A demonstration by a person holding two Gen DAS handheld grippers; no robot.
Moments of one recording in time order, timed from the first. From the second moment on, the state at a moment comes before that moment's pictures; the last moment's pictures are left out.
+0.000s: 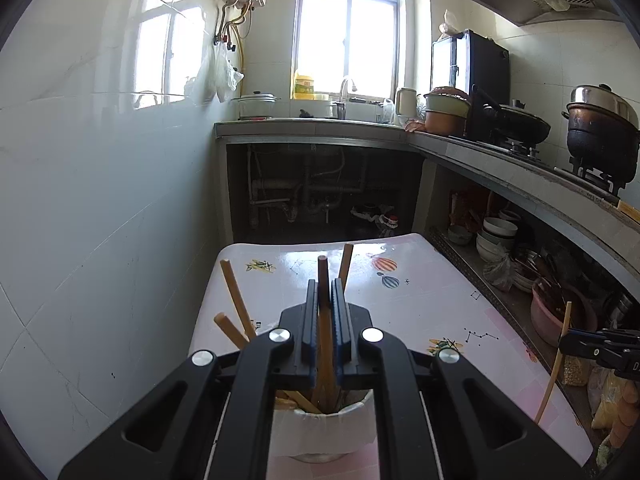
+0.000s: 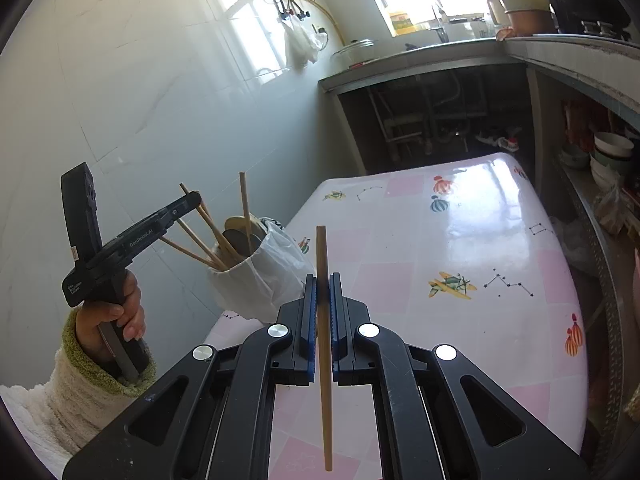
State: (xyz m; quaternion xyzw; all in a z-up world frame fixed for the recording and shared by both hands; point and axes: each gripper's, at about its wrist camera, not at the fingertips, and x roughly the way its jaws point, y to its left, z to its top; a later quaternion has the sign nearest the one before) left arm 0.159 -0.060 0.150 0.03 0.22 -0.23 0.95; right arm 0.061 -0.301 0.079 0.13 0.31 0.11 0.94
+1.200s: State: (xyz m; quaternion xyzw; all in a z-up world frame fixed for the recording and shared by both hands) left arm 0.091 0.085 0.122 -0.12 0.18 -0.18 0.96; right arm 0.148 -0.246 0.200 0.12 0.17 0.22 0.95
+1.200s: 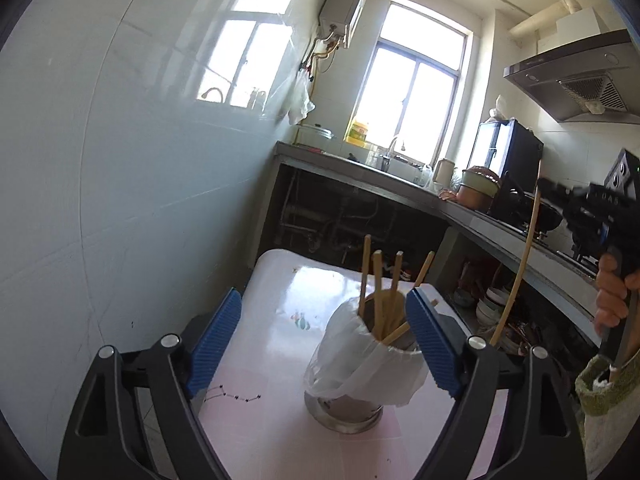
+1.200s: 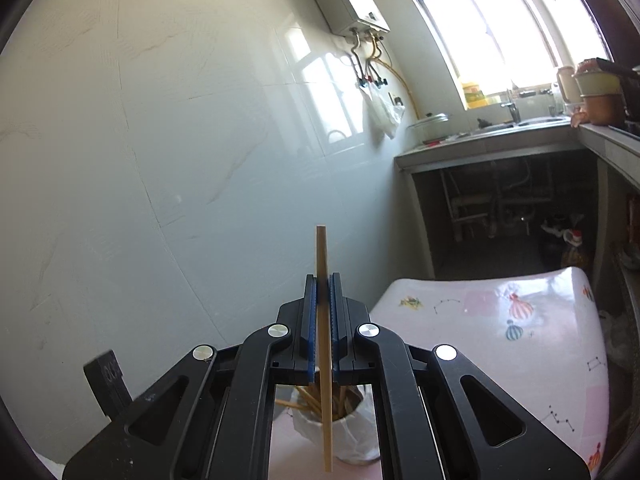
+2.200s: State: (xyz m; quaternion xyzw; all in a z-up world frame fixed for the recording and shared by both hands) left arm 0.096 0.086 0.027 -0.10 0.29 -0.18 0.94; right arm 0.197 -0.177 0.091 -0.02 0.23 0.24 0.94
